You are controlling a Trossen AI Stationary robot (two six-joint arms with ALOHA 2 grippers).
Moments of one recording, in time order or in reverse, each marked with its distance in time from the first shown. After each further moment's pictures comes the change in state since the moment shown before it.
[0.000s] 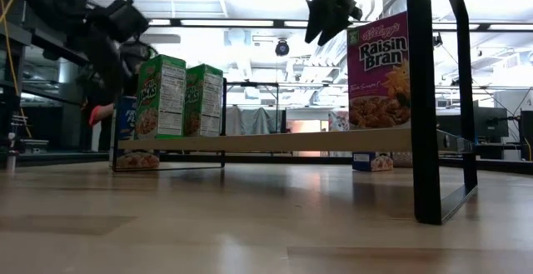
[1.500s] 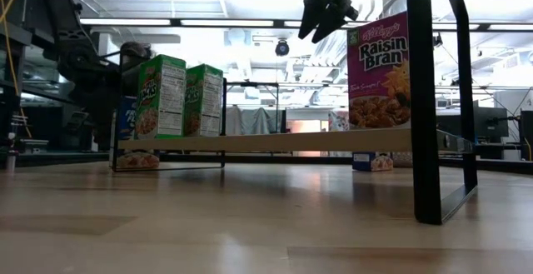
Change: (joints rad) left arm -0.060 0.499 -0.141 0.366 -0.206 -0.385; right arm 0.001 0.000 0.000 0.056 -0.038 0.006
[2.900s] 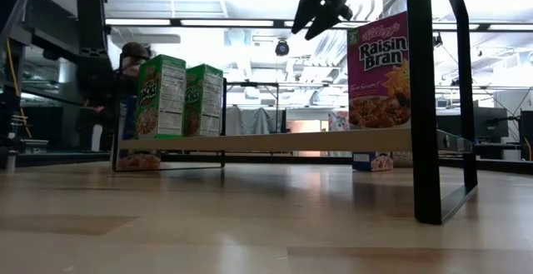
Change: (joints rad) left arm -0.124 0.274 0.069 0.347 -0.455 -0.029; right arm 0.000 0.000 0.000 0.060 -0.049 -0.004
